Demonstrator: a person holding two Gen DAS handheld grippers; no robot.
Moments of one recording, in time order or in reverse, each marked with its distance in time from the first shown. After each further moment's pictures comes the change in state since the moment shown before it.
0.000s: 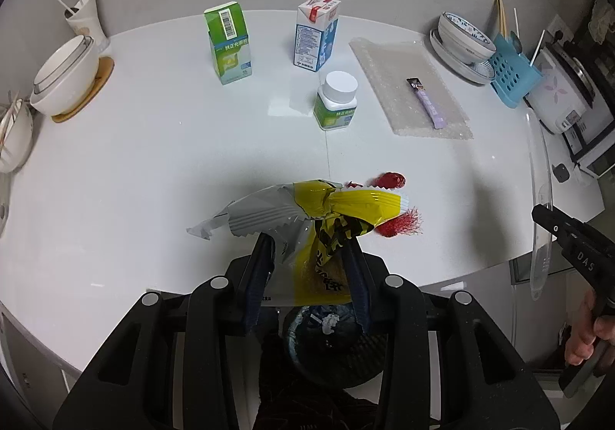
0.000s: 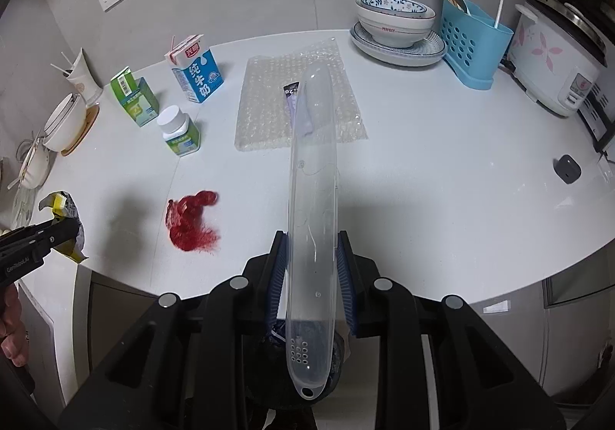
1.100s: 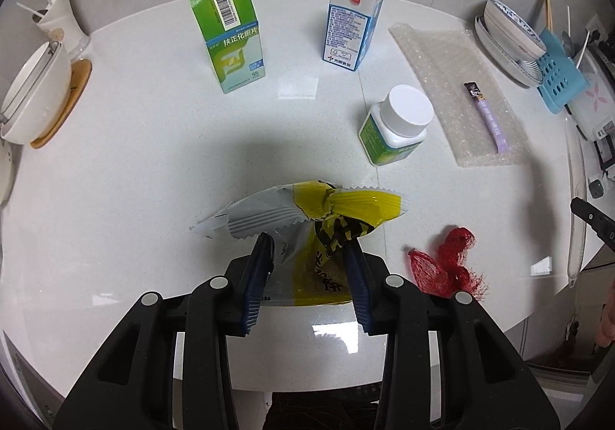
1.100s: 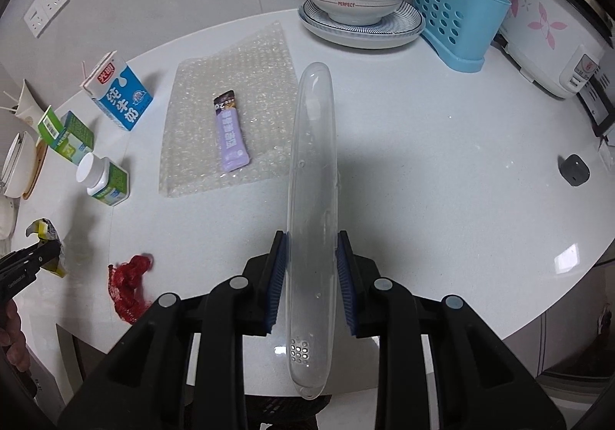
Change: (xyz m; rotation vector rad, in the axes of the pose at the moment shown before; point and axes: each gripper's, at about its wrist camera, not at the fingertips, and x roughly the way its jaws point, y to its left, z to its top) left arm 0.086 0.030 0.073 0.014 0.098 0.046; right arm 0.074 -0.042 0.066 0.110 0.098 -0.081
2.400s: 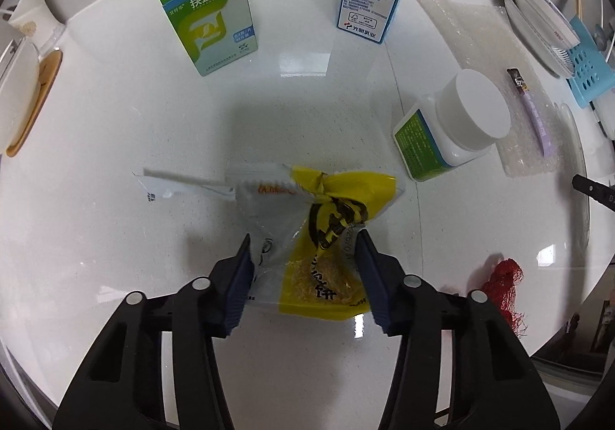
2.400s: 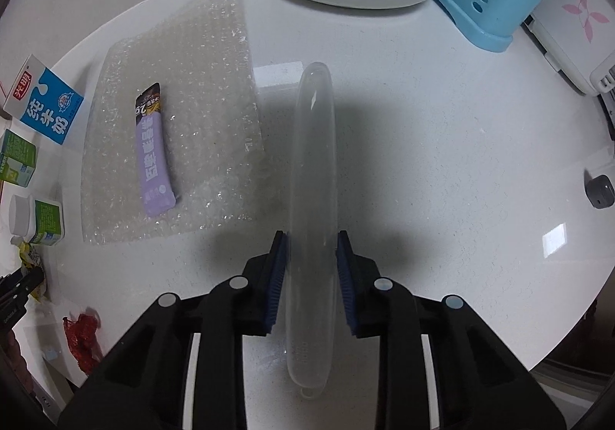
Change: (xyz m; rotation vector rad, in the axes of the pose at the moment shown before) left arm 0.069 -0.003 0.030 0.007 0.104 0.016; right arm 0.097 -0.019 0.054 0.028 0.166 -0.072
